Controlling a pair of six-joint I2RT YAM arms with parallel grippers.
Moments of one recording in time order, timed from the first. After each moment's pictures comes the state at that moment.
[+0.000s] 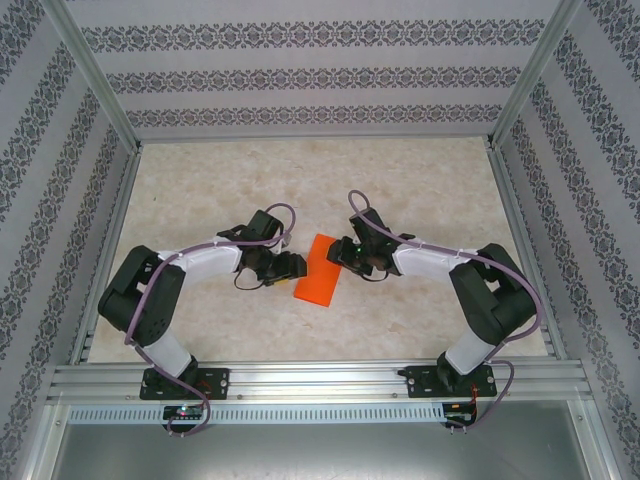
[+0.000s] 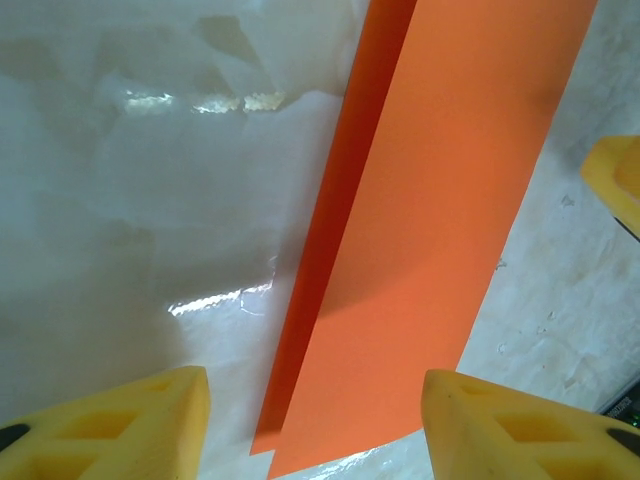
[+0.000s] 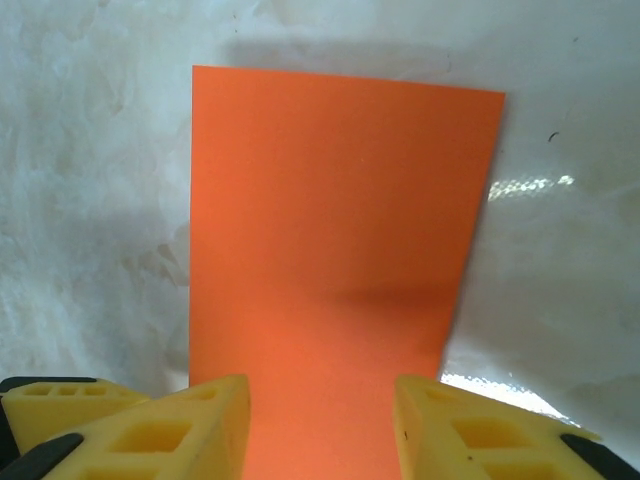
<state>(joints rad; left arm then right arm) -0.54 1.66 0.89 -0.37 0.47 -0.69 0.59 1.65 0.83 -0.14 -0.26 0.89</state>
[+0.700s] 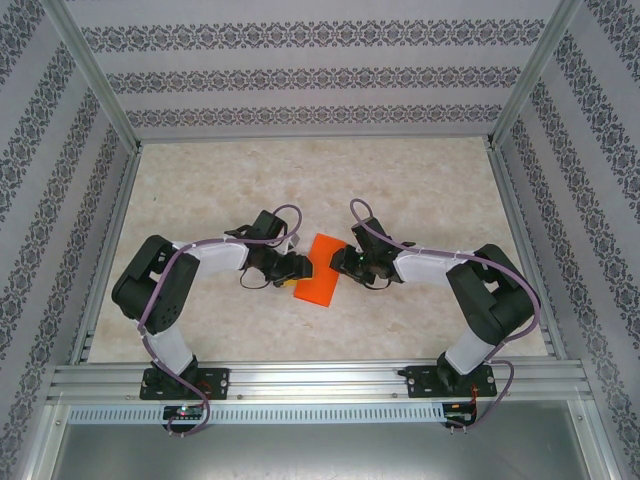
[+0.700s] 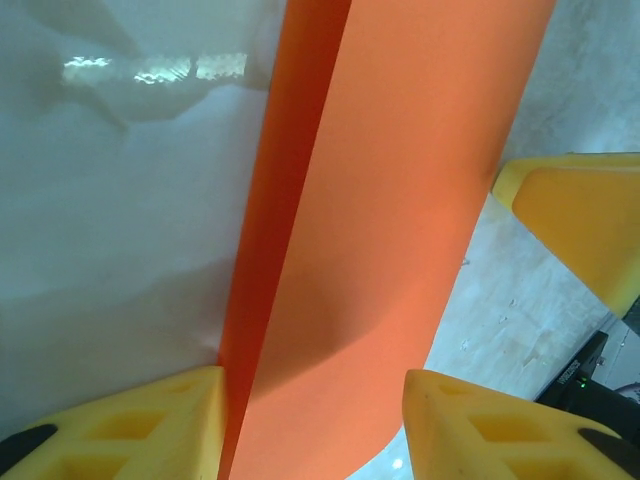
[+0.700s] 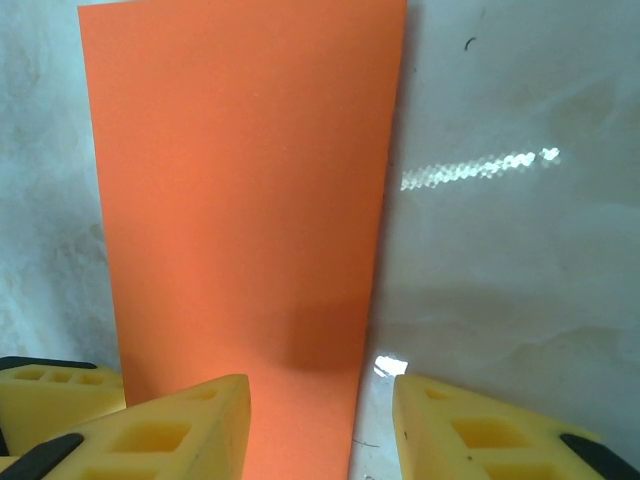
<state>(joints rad) -0.53 1.76 0.91 -0.28 0.61 -0.69 0.59 1.65 0.76 -0.09 -0.26 0.92</state>
